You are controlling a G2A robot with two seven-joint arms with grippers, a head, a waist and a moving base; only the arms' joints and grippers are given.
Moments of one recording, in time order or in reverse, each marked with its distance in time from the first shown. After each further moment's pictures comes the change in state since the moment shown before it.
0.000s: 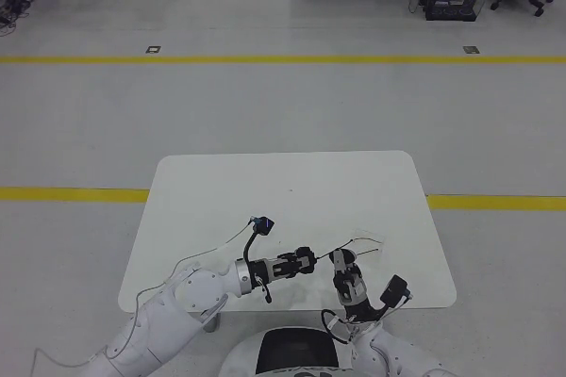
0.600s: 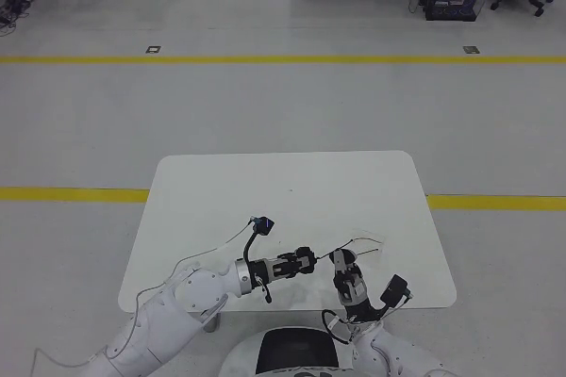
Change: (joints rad) left arm 0.000 0.000 0.000 0.000 0.000 0.000 0.000; right arm -0.003 0.004 0.004 -0.004 0.000 0.000 0.003
